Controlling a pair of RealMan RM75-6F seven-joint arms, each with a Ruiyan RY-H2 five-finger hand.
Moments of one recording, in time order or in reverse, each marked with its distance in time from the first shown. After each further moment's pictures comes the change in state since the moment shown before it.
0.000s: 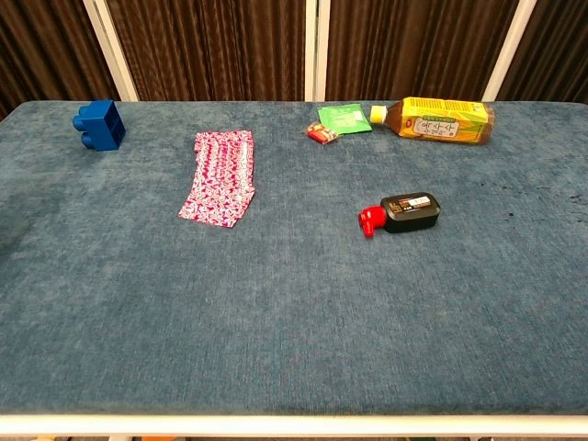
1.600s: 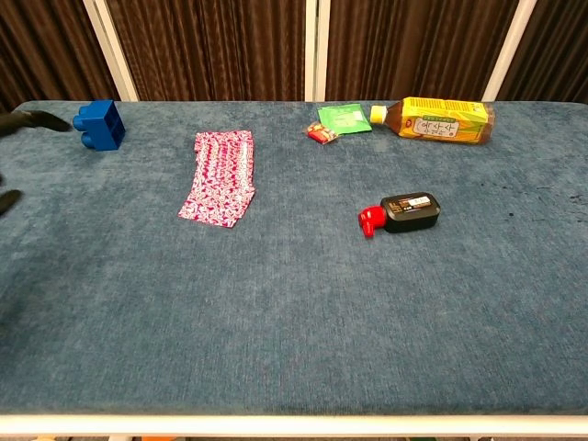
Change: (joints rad) left arm -0.145 -0.068 0.045 -0.083 0.013 -0.260 0.066; right arm -0.004 0.034 0.013 -0.031 0.013 0.015 -0.015
